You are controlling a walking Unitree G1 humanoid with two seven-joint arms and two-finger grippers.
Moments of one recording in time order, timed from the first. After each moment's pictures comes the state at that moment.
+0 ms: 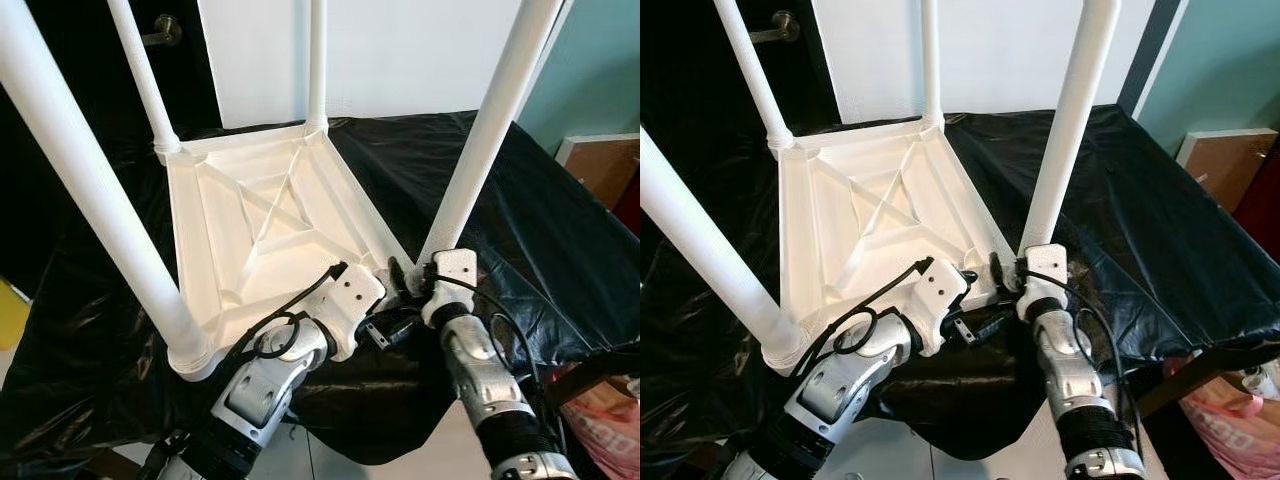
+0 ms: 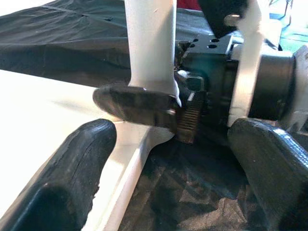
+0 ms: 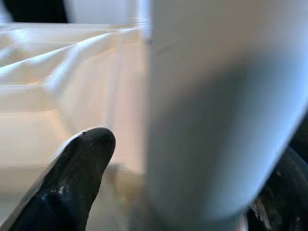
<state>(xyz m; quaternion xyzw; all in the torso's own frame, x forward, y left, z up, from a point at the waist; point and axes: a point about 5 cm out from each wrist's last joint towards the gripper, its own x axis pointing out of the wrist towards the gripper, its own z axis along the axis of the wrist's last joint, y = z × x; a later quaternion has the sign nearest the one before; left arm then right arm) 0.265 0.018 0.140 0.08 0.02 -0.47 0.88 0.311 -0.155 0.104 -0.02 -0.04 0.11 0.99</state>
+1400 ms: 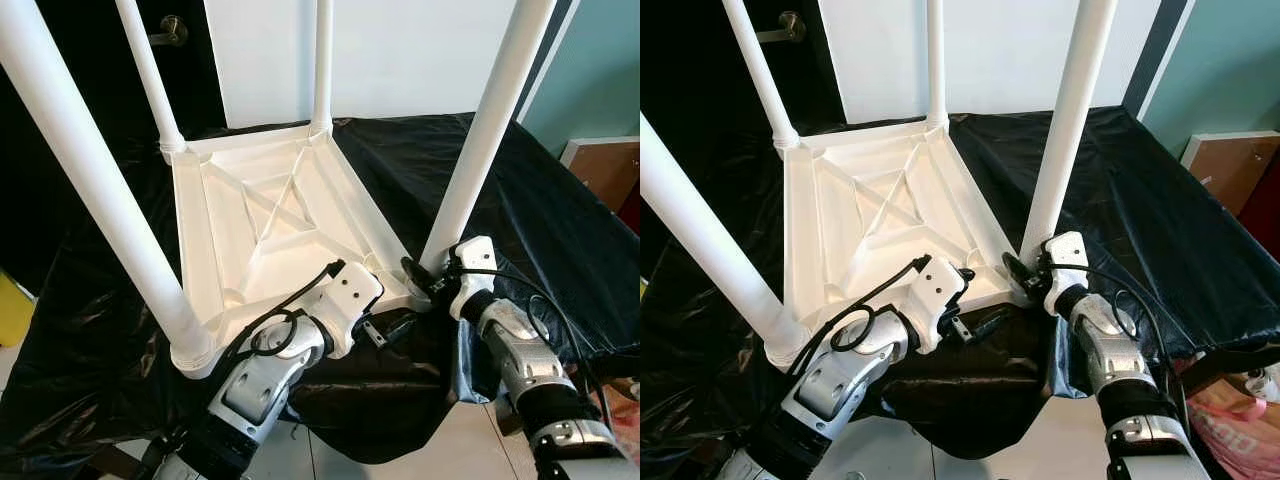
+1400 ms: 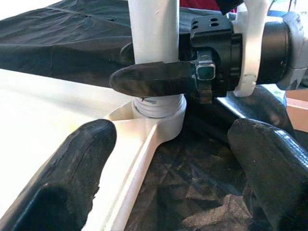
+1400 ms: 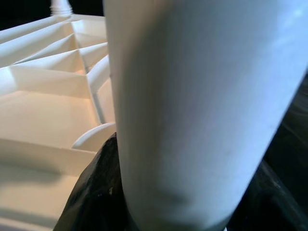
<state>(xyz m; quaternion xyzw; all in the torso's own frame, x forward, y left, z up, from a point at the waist) 0.267 0.020 0.141 0.09 0.02 -0.47 0.88 0.326 -0.177 0.110 -0.06 -0.02 0.21 0.98</state>
